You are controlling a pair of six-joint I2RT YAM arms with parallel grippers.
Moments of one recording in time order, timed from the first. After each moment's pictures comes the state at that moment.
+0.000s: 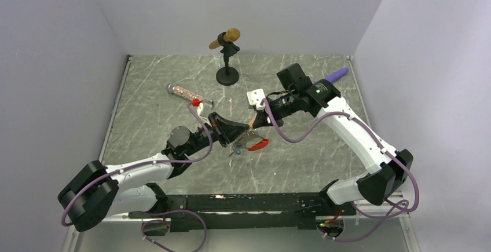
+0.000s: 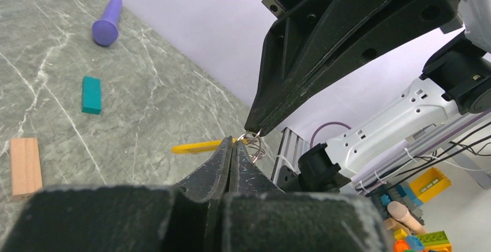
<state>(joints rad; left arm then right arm) -0.80 1.14 0.38 1.02 0.30 -0.69 0.62 1.39 1.46 -1.03 -0.85 -0.97</state>
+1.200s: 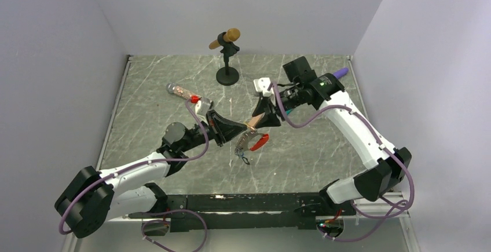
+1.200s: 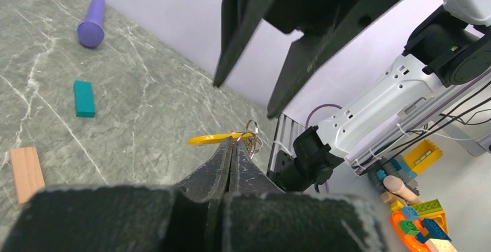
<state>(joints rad) -0.72 1.10 0.41 0.96 0.46 -0.67 0.56 1.42 1.51 -1.06 -0.96 -0.93</state>
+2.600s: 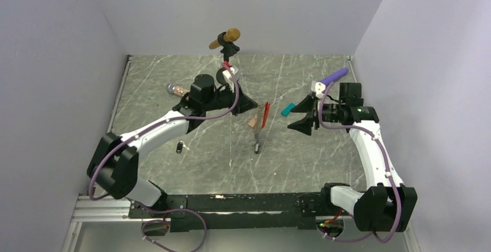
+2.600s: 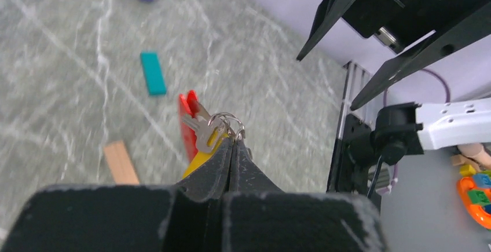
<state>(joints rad) -0.61 1.43 0.98 0.24 0.60 -0.31 -0.01 1.14 0.98 -0.76 -1.24 -0.84</state>
